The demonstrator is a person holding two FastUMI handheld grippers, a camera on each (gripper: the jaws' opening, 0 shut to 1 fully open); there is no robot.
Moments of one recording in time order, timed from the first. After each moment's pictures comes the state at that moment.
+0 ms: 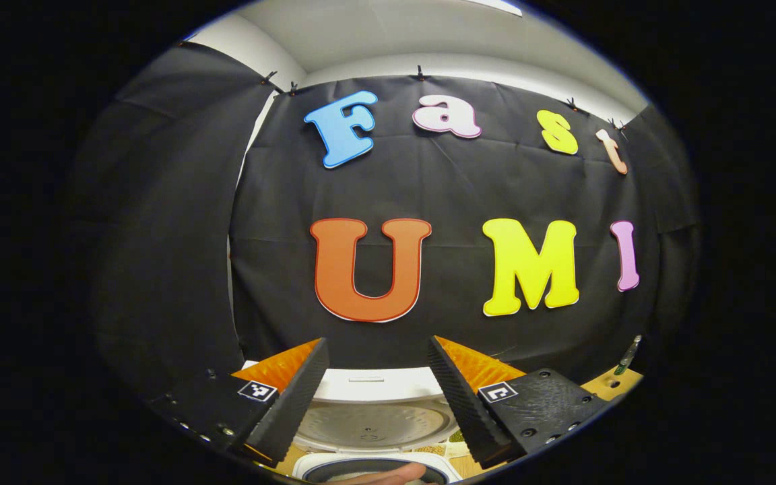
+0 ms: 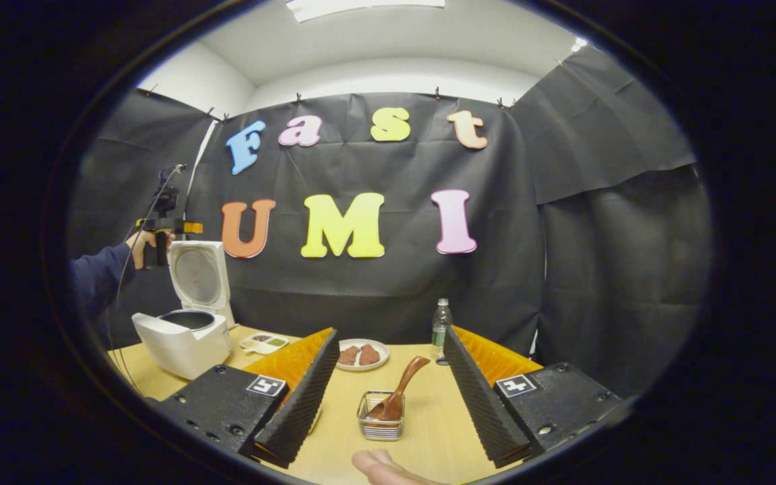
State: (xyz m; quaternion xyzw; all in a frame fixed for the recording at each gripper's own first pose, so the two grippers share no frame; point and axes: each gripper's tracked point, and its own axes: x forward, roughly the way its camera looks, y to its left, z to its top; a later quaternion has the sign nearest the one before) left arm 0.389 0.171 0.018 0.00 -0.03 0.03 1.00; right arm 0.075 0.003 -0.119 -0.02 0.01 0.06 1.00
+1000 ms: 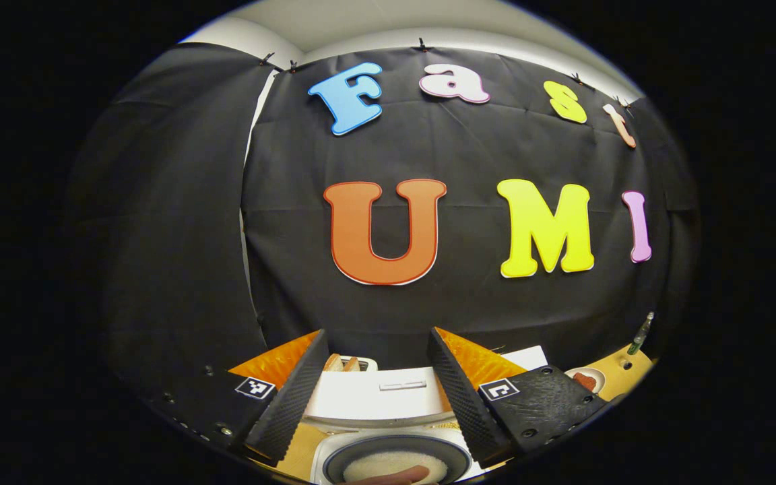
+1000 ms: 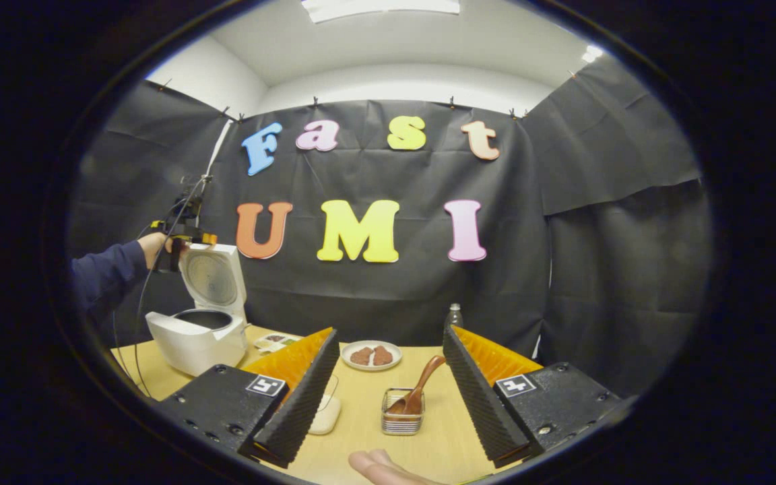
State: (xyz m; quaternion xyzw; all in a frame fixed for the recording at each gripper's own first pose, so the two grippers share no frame) left arm 0.408 0.195 -0.010 0.01 0.06 0.05 1.00; right arm 0.026 0.054 -0.103 -0.03 -0.01 0.09 1.00
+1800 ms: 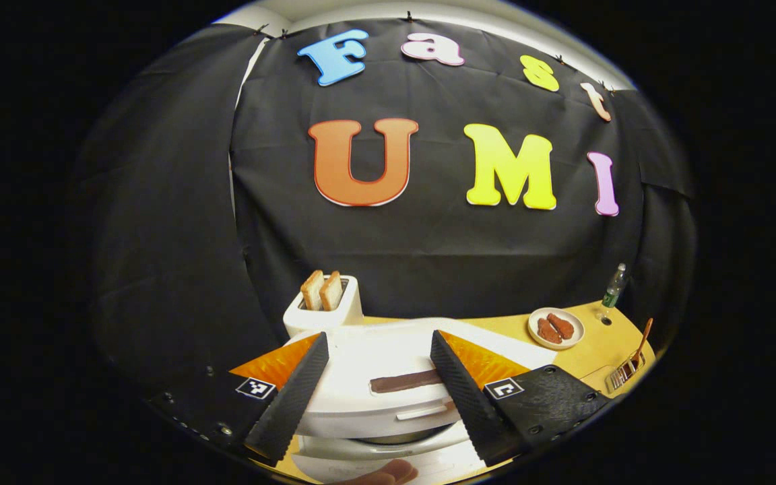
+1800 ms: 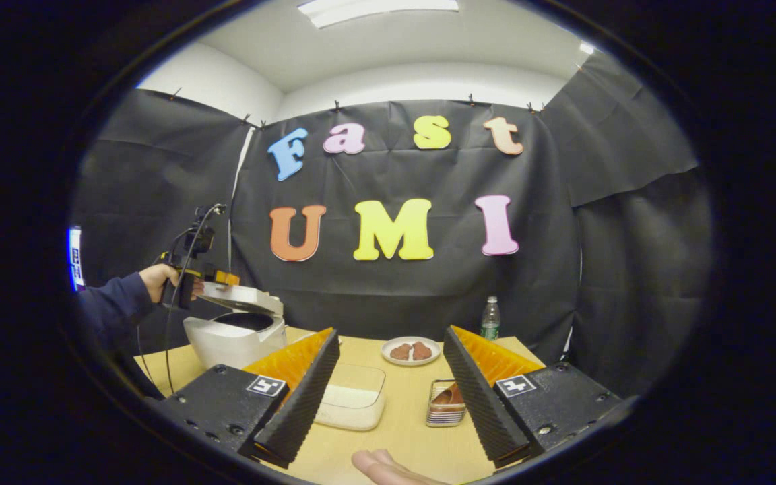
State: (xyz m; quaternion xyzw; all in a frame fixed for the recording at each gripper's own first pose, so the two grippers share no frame) left arm 0.339 0.182 -0.117 0.00 0.18 0.00 0.98; right arm 0.003 0.100 -0.119 -0.01 0.00 0.15 0.99
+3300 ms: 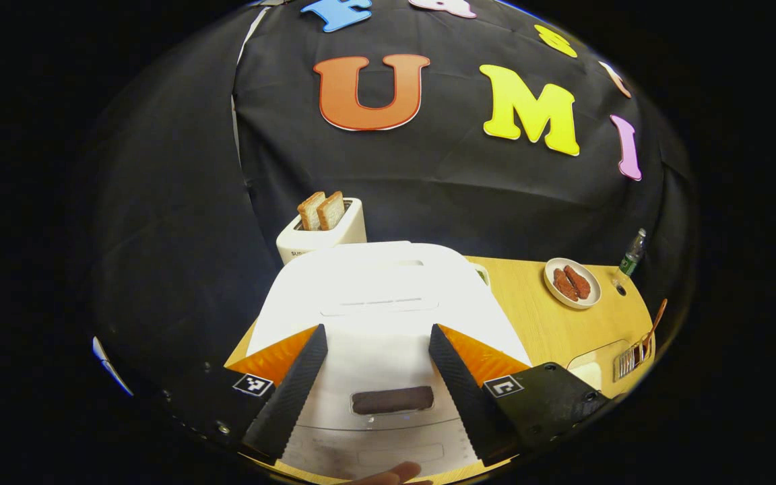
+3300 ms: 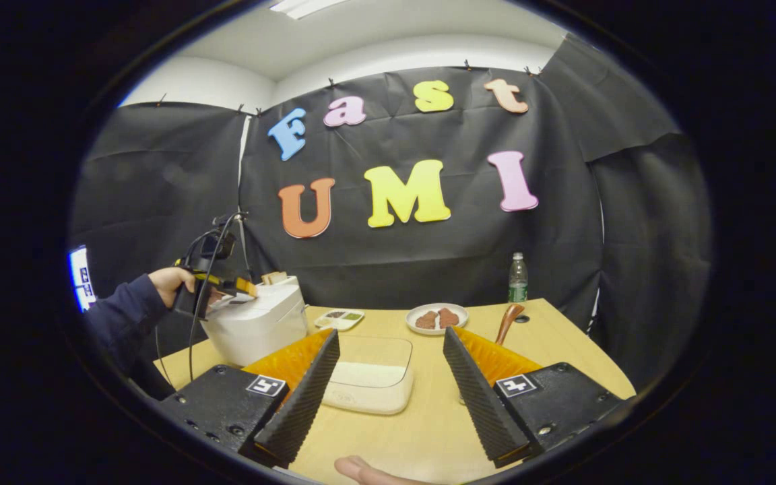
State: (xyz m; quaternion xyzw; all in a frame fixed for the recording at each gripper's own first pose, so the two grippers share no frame) left arm 0.314 0.167 -0.194 -0.01 0.30 0.03 0.95; right arm 0.020 0.125 -0.179 0.03 0.07 0.19 0.98
